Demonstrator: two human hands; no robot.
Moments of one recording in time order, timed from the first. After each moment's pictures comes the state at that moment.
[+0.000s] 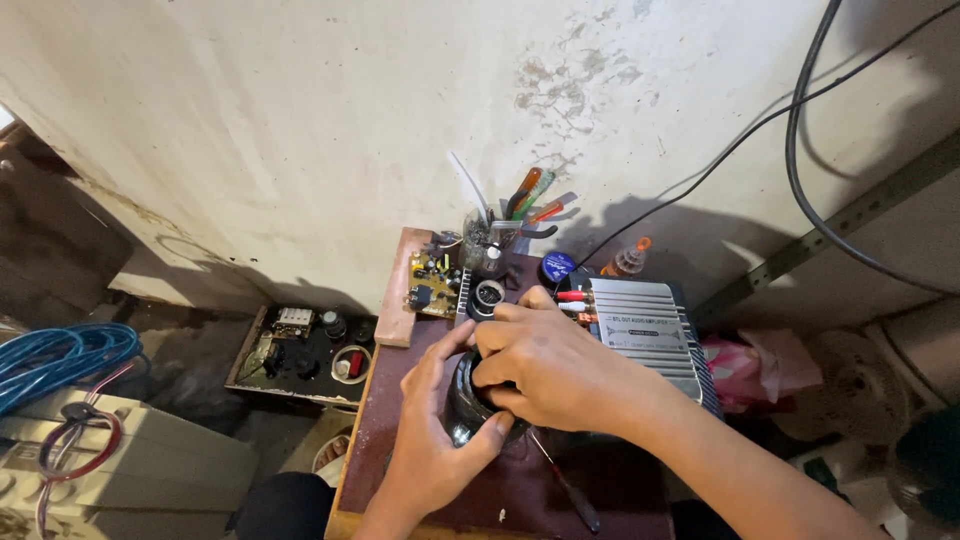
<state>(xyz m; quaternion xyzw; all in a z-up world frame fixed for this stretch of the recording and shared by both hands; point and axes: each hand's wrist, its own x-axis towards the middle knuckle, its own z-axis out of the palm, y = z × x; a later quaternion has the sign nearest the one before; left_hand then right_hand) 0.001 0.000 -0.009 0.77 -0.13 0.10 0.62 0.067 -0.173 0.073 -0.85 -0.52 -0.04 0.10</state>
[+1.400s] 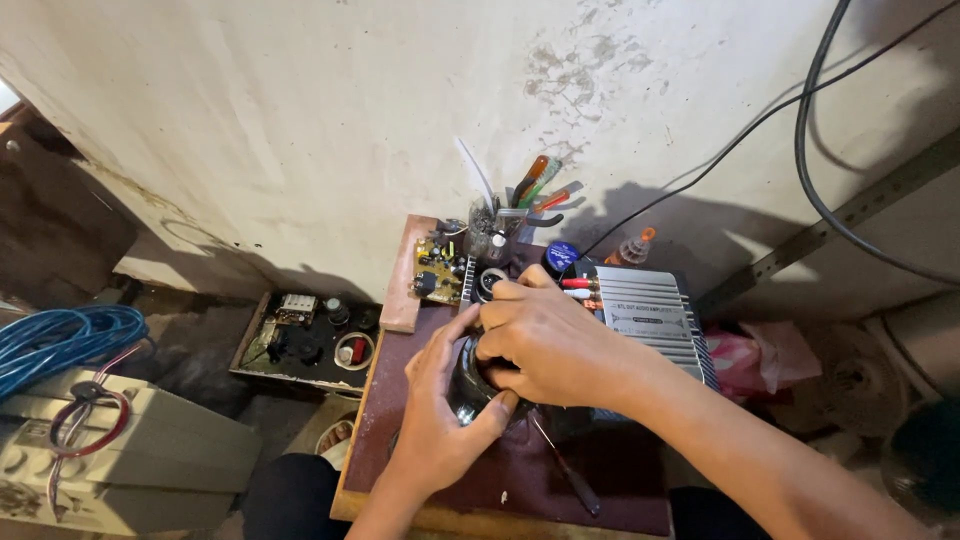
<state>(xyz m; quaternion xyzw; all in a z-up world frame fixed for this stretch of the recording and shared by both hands) 0.001 0.000 -0.002 0.79 -0.14 0.11 0.59 0.073 -0.167 0.071 -0.86 -0.51 -0.04 0.07</state>
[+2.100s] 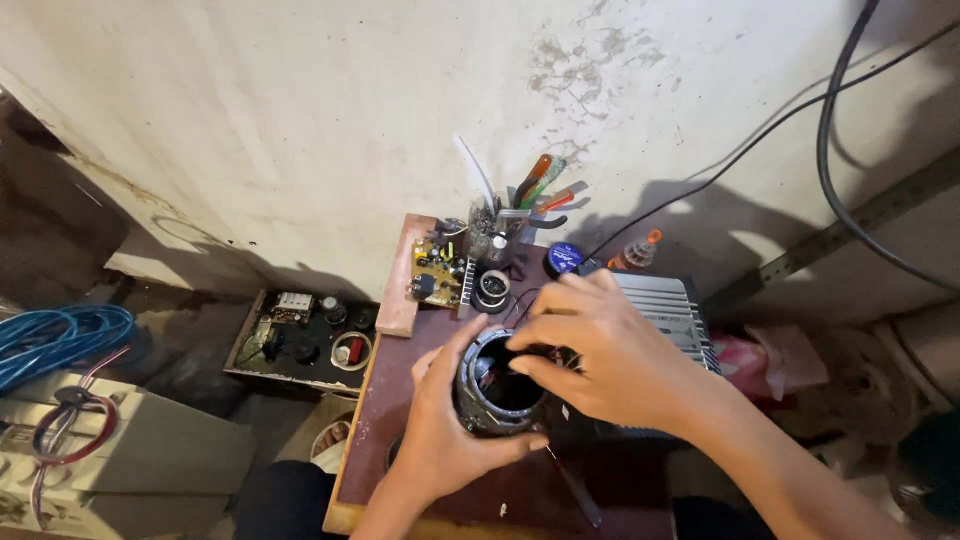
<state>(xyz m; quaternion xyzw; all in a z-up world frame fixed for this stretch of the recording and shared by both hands) 0.008 -0.006 -0.017 0.80 -0.11 0.06 0.58 0.056 -0.198 0.096 -0.89 -0.40 -0.05 0.21</state>
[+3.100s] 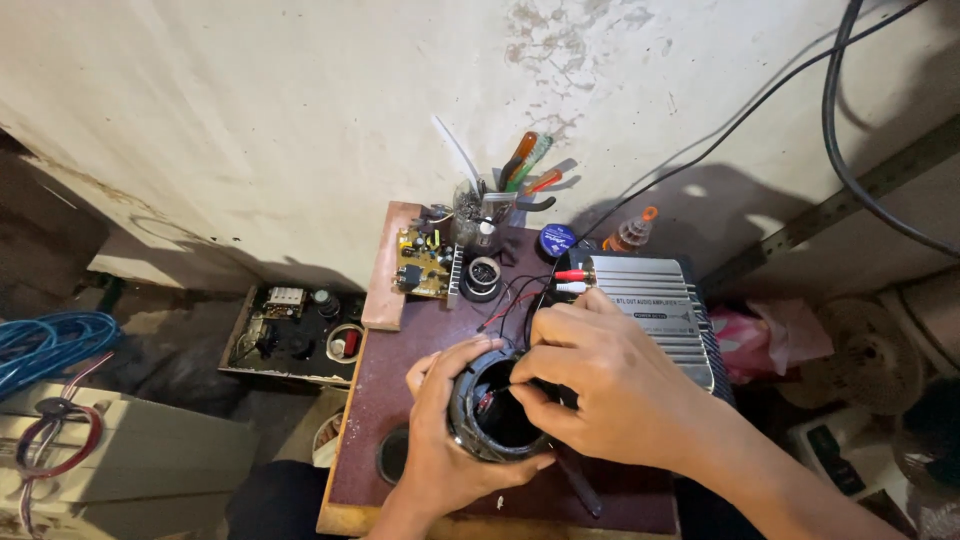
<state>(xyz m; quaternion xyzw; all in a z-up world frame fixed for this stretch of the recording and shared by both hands) 0.000 -0.023 -0.028 0.76 -0.20 0.23 0.58 0.036 -0.199 0.089 -0.86 -0.44 -0.14 0.22</state>
